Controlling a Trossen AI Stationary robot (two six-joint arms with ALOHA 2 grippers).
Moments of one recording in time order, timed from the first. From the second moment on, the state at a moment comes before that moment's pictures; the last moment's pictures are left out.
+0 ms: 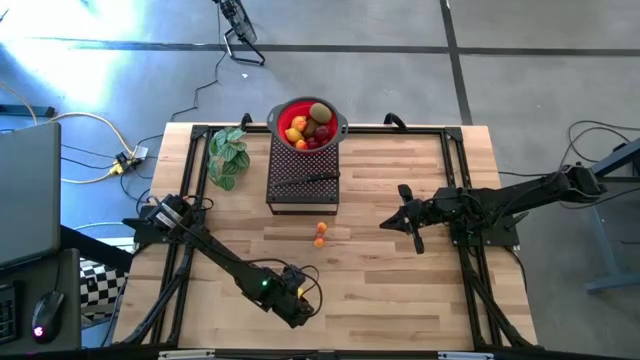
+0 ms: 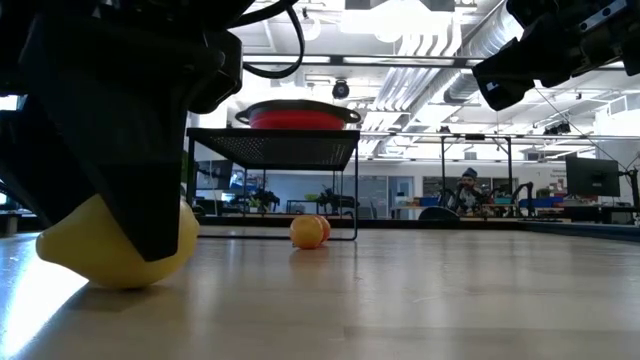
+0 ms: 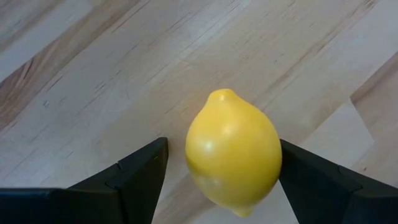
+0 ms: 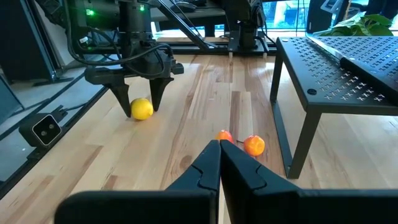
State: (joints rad) left arm -0.60 1.98 1.35 -0.56 -0.20 -1.48; right arm 0.12 0.78 0.31 0.21 -0.05 0.06
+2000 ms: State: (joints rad) left arm -0.60 1.98 1.35 -0.57 -0.23 -1.51; right arm 0.12 0.78 0.31 0.18 -0.05 0.03
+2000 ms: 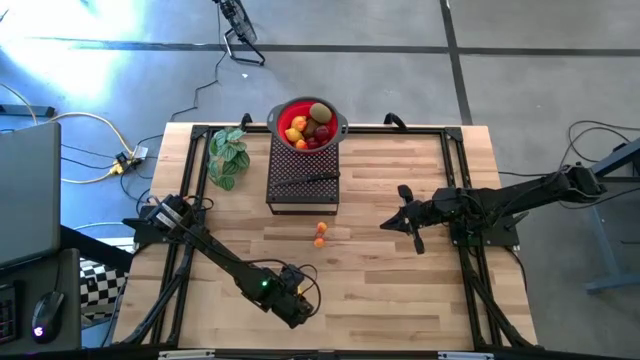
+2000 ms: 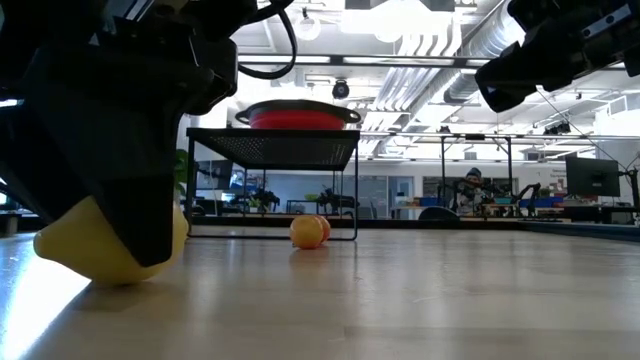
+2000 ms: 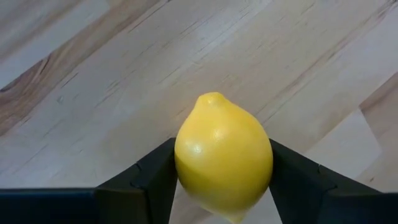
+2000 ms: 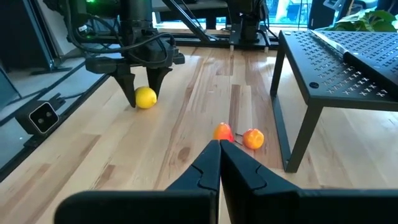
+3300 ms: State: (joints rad) left arm -0.14 1.98 2.18 -1.29 -0.36 -0.57; right arm 0.12 0.78 0.31 0.12 -0.06 0.03
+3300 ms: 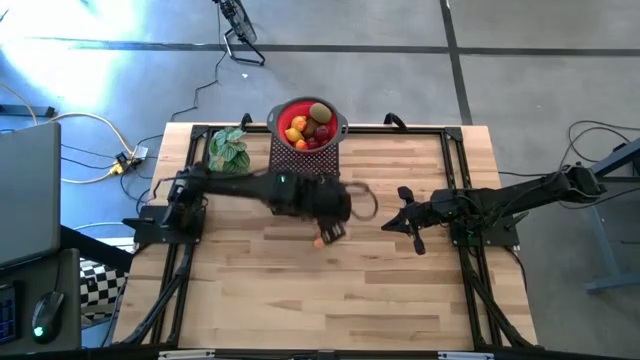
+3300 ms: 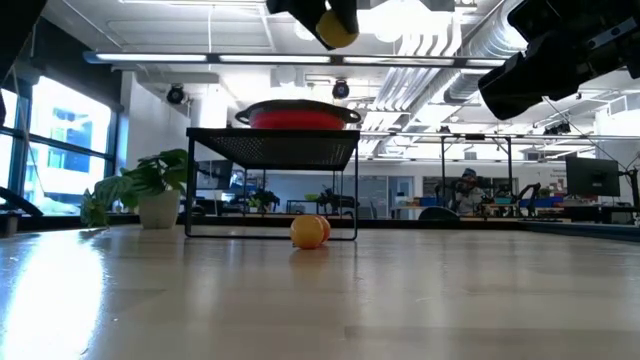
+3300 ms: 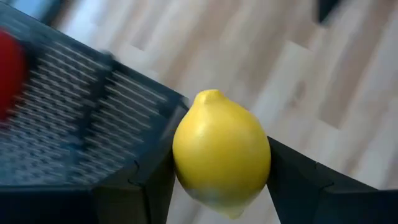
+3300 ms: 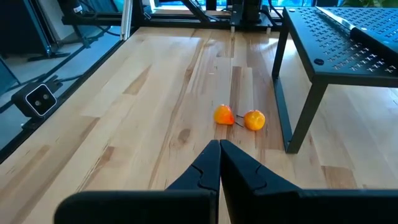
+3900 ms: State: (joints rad) left arm 0.31 1.98 2.29 -1.34 -0.39 -0.39; right arm 0.12 0.78 0.31 0.12 -0.06 0.03
